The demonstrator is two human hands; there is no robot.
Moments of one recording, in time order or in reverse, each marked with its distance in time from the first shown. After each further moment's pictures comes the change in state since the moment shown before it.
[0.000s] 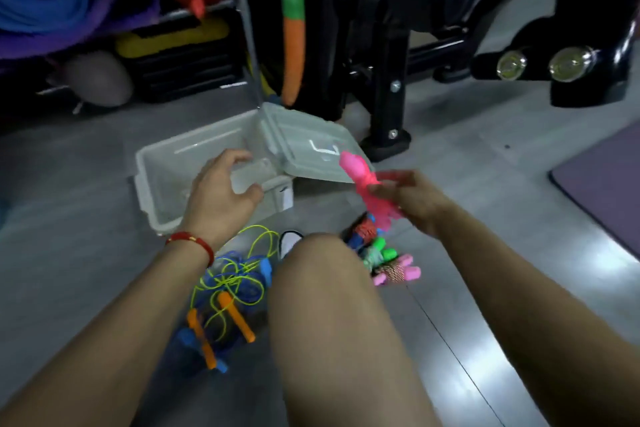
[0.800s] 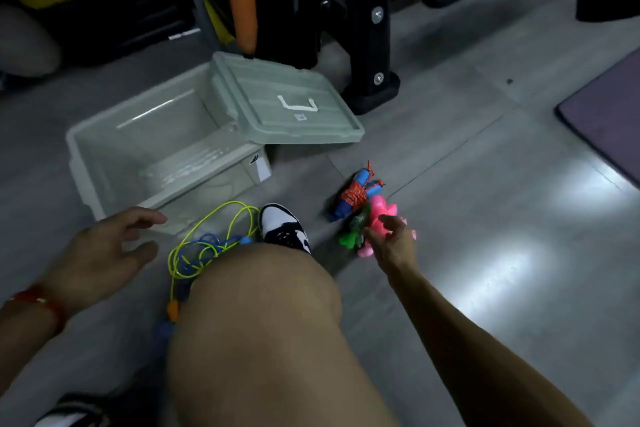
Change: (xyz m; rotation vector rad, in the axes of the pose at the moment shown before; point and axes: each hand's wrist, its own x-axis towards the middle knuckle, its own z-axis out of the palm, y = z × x) left_hand -0.016 -0.125 -0.027 0.246 -0.457 -0.209; right_hand -0.004 0.176 0.062 -0.020 0.436 0.302
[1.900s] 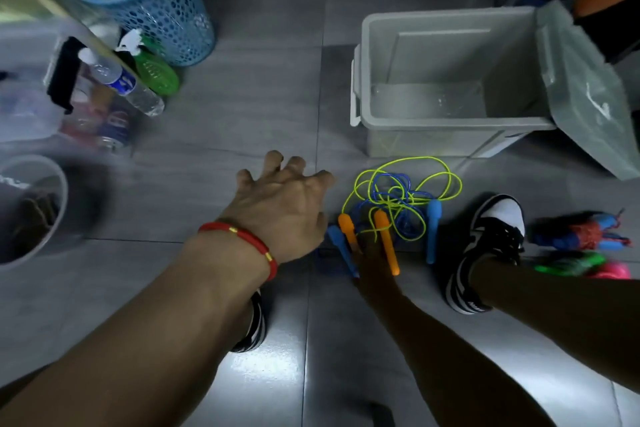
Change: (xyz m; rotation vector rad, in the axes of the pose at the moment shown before) left_hand -0.146 -0.070 -0.055 0.398 -0.111 -0.299; right_hand -0.149 0.046 0.330 -0.640 -0.823 -0.738
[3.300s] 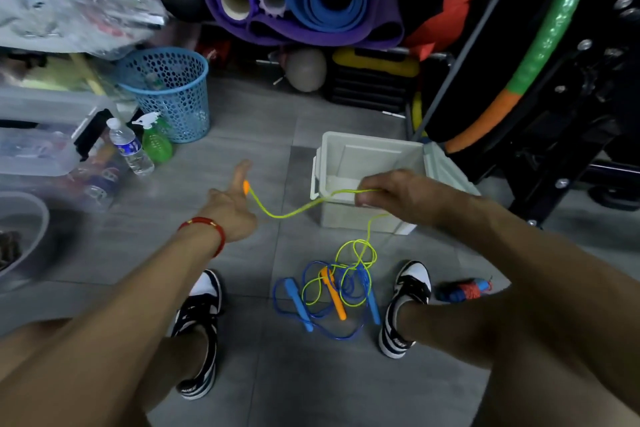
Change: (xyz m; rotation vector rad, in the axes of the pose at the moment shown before) left_hand -0.060 -0.039 -0.021 -0.701 0.260 -0.266; right_hand -0.099 -0.234 -0.323 -0.591 -0.098 -0.500
